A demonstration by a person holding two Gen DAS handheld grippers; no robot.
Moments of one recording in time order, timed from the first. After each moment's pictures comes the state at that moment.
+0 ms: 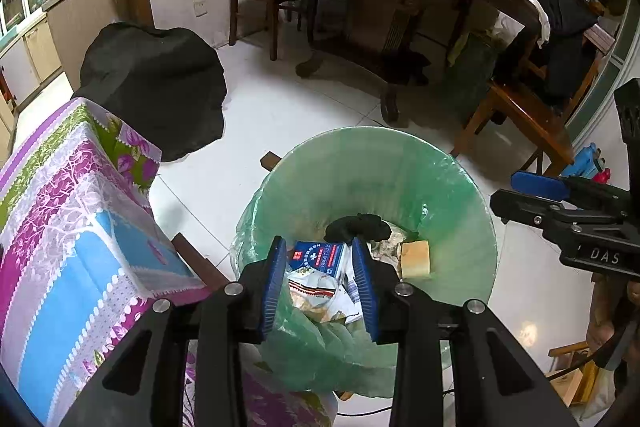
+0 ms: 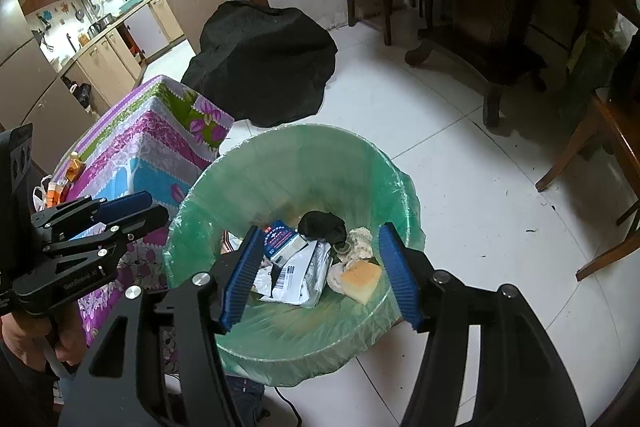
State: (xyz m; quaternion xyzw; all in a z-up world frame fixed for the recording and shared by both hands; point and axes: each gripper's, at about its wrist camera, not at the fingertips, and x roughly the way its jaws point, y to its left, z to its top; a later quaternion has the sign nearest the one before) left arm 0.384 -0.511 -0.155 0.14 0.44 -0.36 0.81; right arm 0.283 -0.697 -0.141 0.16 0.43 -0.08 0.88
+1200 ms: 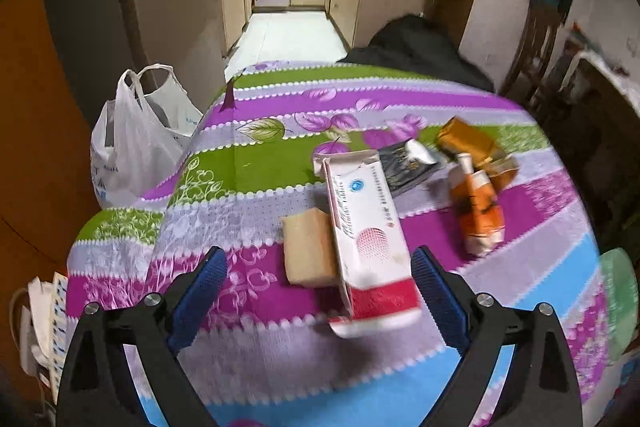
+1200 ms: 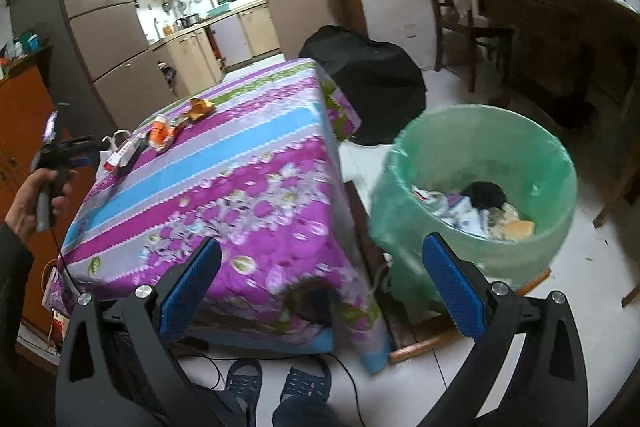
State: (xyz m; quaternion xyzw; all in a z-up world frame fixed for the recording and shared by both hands) left arm 0.461 0.067 -0.115 -0.03 0.44 0.01 0.90; right arm 0.213 -0.467 -0.146 0.10 0.34 0.04 0.93
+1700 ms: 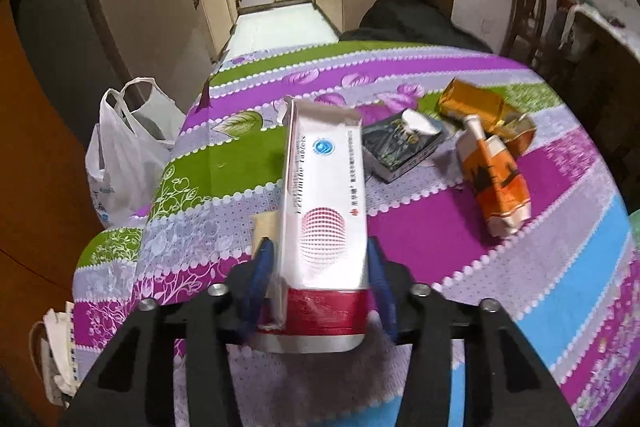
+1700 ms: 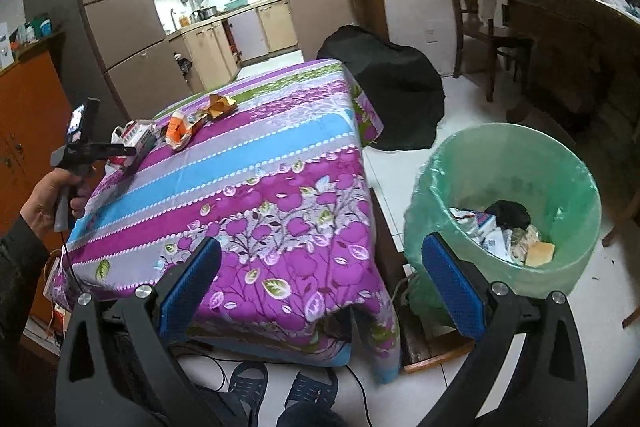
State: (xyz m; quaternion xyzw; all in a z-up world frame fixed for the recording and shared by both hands) left arm 0.471 0.046 -0.142 0.02 0.44 0.00 0.90; right arm 0.231 -0.446 -0.138 0.08 0.34 0.06 0.93
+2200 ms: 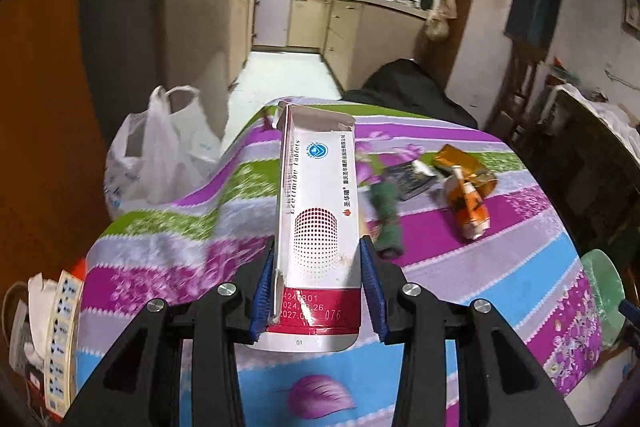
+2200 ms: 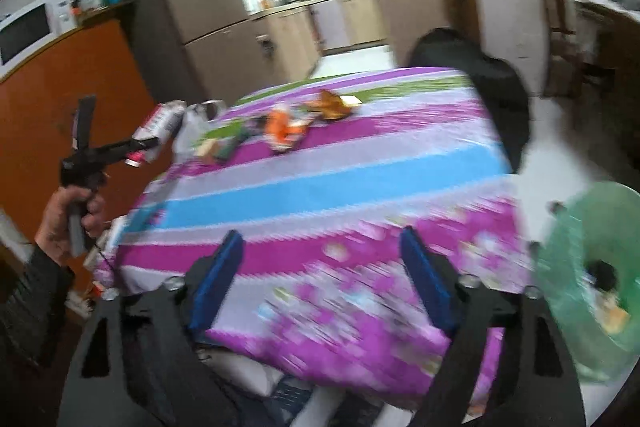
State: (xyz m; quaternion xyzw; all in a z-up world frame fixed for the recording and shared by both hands) left arm 0.368 0.130 -0.099 -0.07 0.36 0.00 0.93; right arm 0.292 -0.333 -0.119 0.06 0.34 0.23 0.91
